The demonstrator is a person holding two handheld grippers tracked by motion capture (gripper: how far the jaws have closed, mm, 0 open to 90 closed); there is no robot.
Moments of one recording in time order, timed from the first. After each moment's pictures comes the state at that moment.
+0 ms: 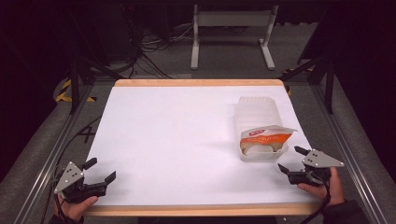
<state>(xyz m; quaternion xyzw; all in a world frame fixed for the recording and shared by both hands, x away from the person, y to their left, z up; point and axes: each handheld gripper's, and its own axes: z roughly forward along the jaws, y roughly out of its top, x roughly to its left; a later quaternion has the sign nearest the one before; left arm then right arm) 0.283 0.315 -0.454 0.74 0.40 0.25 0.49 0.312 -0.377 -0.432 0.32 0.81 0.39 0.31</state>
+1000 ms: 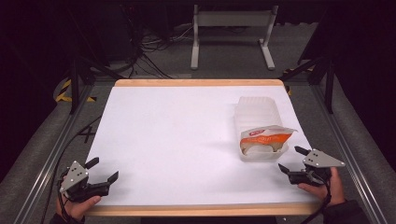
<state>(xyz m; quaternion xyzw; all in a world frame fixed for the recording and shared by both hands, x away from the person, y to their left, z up) 0.285 0.307 -0.452 0.75 0.39 0.26 0.47 0.312 -0.379 -0.432 0.33 0.80 0.39 0.31</state>
